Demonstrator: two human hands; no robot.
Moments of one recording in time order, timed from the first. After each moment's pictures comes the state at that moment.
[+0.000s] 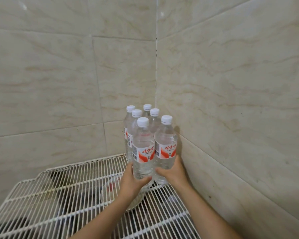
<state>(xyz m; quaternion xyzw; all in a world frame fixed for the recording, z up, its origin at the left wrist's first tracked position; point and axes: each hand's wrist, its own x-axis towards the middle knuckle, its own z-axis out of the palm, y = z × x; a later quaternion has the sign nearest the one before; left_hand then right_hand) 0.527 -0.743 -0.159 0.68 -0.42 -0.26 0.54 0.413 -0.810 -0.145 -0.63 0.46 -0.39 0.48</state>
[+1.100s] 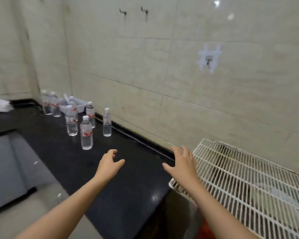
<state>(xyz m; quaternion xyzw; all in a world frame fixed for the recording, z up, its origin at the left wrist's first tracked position) 0.658 -0.234 -0.181 0.86 0.02 0.04 0.51 0.597 -0.449 -0.136 -0.97 0.07 -0.12 0.18</state>
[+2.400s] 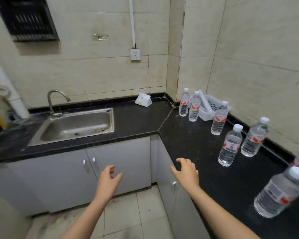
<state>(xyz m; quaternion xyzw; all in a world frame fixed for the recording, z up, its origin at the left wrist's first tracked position) 0.868 0.389 -0.274 0.77 0.39 0.17 0.48 1.007 0.185 -0.263 -0.94 -0.16 0.06 0.30</state>
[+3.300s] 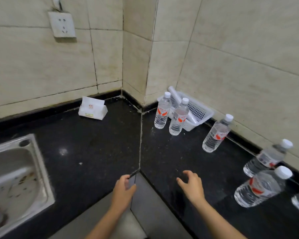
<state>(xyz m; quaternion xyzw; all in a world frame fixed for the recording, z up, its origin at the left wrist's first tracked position) 1.248 0.552 -0.356 0.79 0.21 -0.07 0.57 1.277 0.329 -0.326 -0.94 0.16 0.07 0.30</state>
